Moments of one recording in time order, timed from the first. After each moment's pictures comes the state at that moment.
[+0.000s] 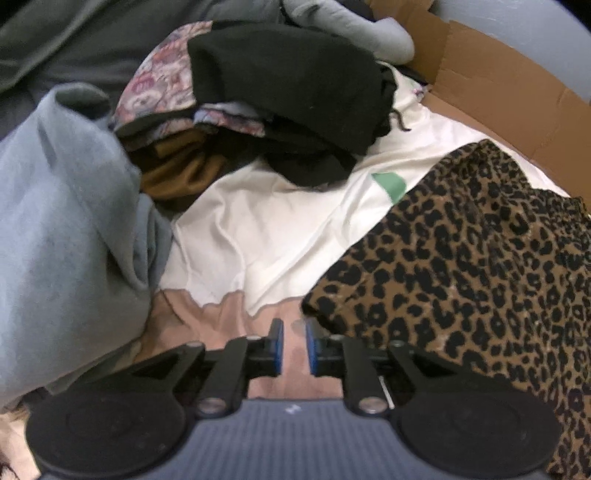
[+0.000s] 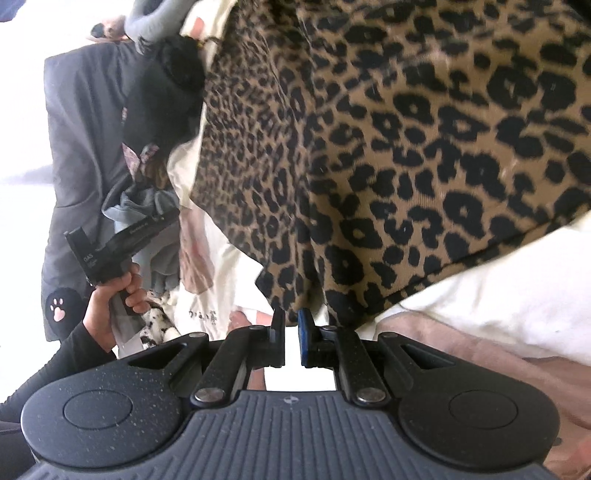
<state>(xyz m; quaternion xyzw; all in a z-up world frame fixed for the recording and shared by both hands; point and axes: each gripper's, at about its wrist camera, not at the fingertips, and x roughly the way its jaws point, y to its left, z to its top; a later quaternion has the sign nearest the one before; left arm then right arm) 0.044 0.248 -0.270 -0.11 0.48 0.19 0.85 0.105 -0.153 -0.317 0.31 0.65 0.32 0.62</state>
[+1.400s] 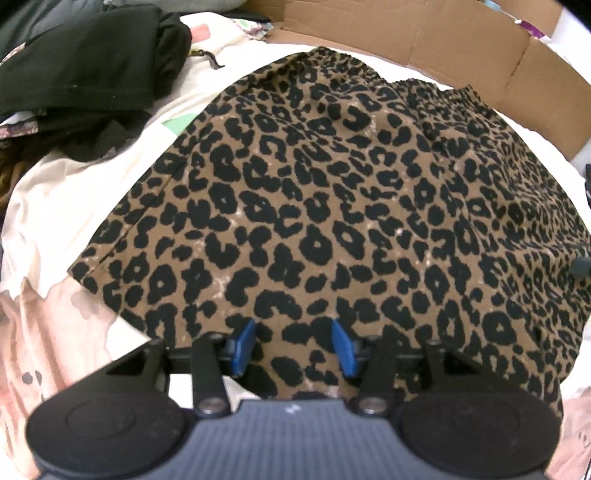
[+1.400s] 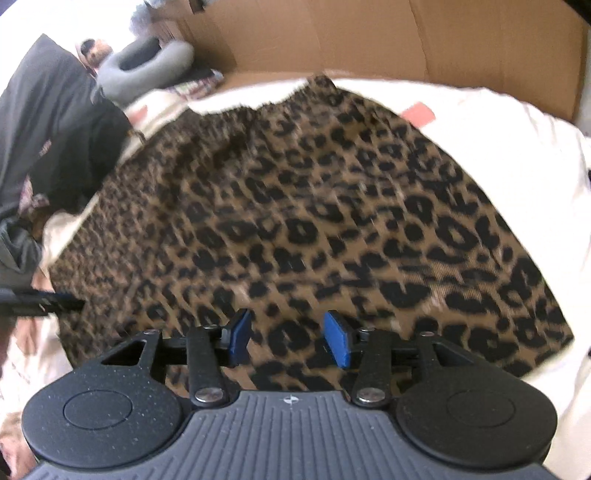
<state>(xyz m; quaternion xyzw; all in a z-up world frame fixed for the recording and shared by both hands) 0.079 0.123 -0.311 -0.06 0.53 0.04 0.84 0.156 -0.216 -0.305 0.08 0.49 0.19 0.85</state>
